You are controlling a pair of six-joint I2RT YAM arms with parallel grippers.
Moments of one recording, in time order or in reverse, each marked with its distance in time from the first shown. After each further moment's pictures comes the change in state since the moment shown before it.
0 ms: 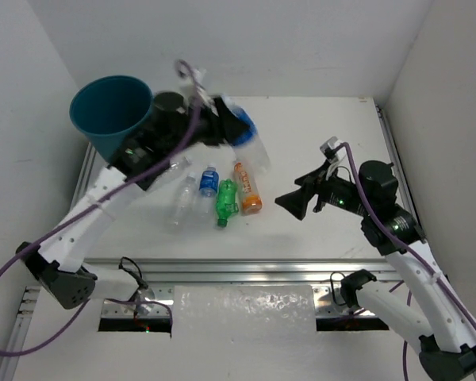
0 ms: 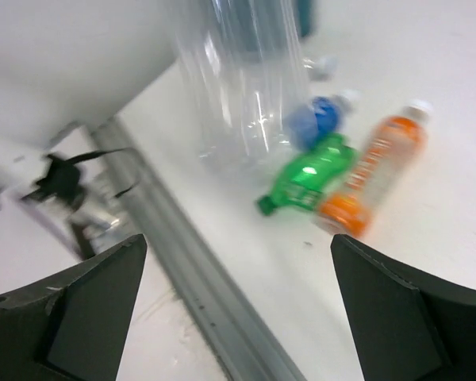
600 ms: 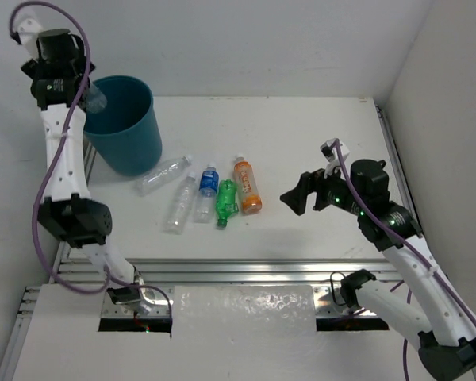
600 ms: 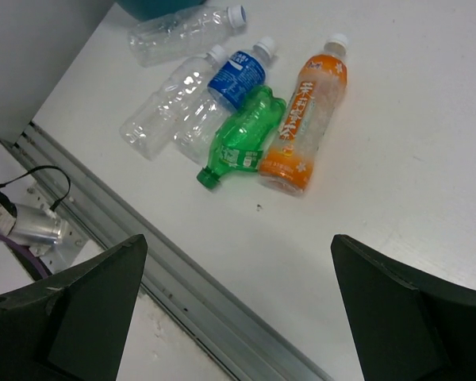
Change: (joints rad) left arm 0.867 0.406 0.685 -0.362 -0.785 0.121; right arm -0.001 0.007 0.017 -0.178 0.283 0.008
